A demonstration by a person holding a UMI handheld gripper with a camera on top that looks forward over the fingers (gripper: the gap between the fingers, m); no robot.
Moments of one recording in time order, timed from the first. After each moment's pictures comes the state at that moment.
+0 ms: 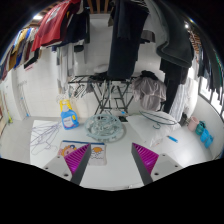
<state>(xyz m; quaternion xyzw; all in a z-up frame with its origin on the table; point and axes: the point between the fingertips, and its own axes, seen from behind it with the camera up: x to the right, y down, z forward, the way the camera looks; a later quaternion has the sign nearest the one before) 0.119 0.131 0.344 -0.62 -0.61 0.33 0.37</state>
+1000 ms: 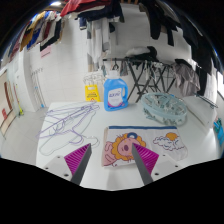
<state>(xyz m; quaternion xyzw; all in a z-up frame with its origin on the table) 0.005 -0.201 0.082 -0.58 -0.65 0.37 0.30</state>
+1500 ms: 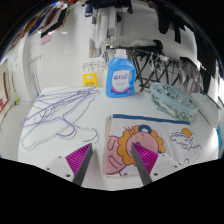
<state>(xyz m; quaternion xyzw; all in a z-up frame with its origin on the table) -0.047 -0.225 -0.013 -0.58 -0.68 0.32 0.31</state>
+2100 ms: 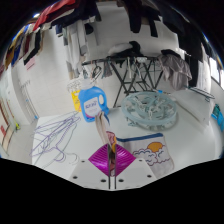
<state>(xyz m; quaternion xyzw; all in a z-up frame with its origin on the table) -0.055 -0.118 0.106 -0.64 -0.61 0.37 0.29</state>
